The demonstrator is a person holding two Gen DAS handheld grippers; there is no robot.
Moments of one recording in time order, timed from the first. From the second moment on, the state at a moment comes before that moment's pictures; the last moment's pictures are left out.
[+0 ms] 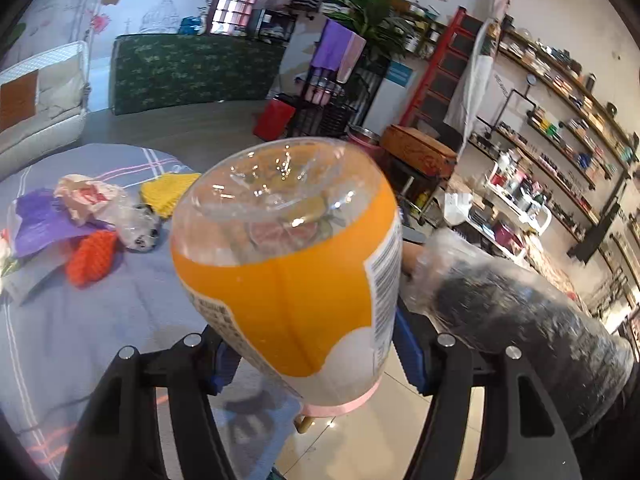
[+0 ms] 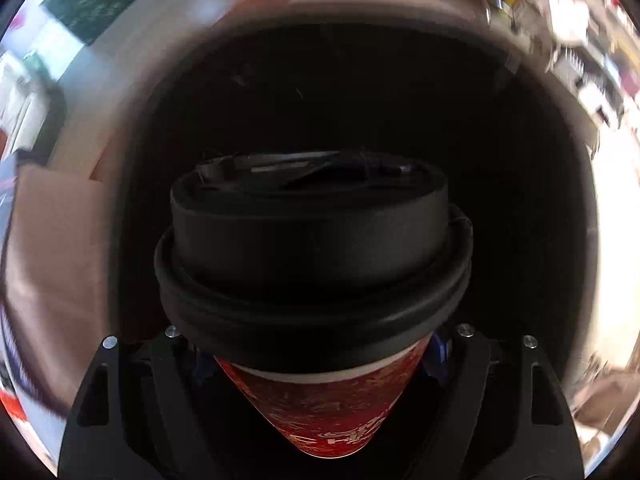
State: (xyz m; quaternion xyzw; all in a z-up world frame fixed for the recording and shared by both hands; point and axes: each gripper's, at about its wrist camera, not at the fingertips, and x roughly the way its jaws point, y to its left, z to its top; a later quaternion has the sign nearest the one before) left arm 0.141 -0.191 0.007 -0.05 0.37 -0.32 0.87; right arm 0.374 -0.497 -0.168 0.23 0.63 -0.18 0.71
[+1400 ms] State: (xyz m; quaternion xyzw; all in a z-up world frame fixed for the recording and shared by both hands) left arm 0.244 -0.380 -0.063 0.08 0.45 -0.38 0.81; right arm 0.188 -0.506 -0.053 0.04 0.34 -0.26 0.90
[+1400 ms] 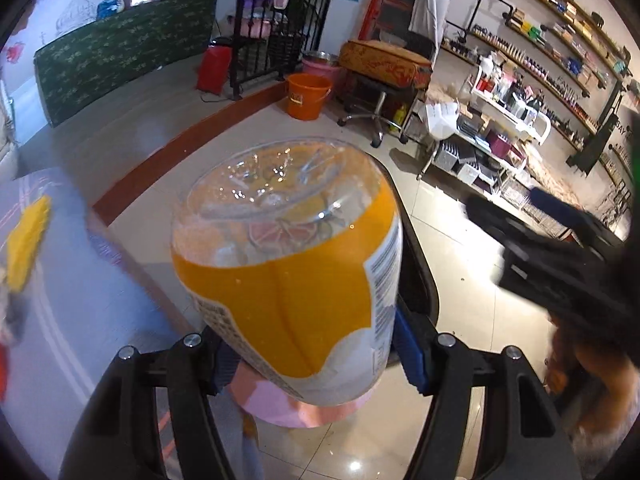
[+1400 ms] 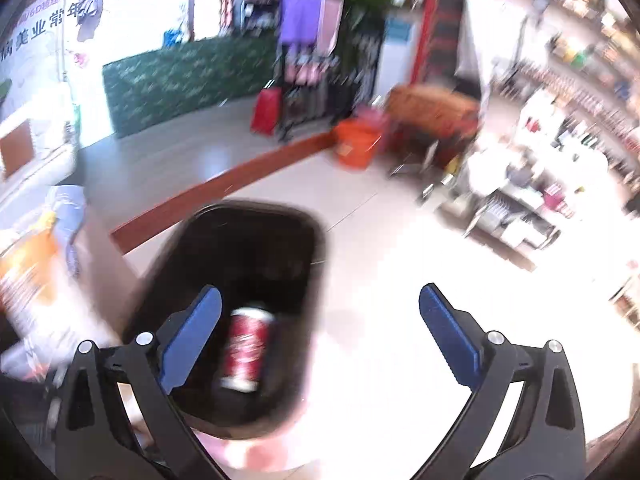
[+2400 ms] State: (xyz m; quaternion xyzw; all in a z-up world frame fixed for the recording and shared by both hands) left arm 0.280 -0.411 -0.114 0.11 0.56 -0.38 0.73; right arm 0.088 -0.501 -0.054 0.10 0.31 -0.30 0.90
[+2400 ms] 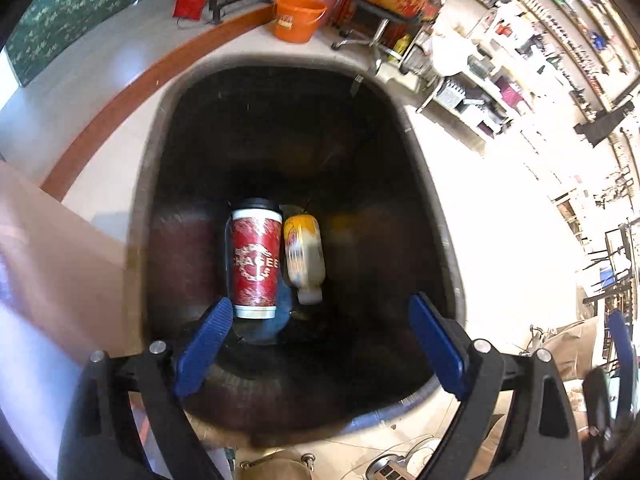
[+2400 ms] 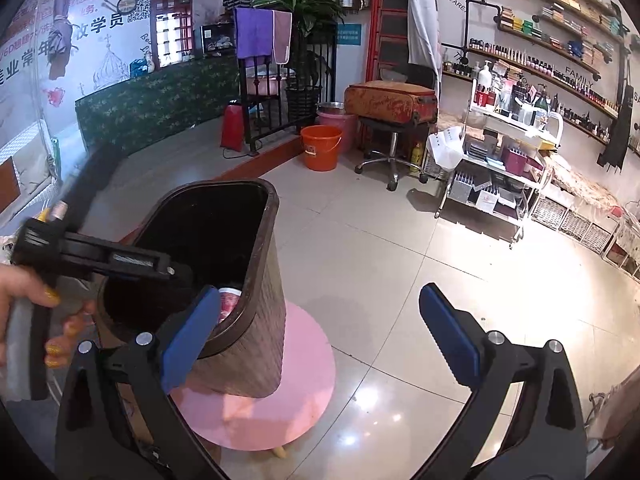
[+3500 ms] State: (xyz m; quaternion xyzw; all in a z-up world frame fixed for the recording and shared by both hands) left arm 0.168 0.023 -0.046 -0.01 0.42 -0.07 0.90; right arm 0.186 -0.235 -0.046 0.04 0.36 0.07 0.93
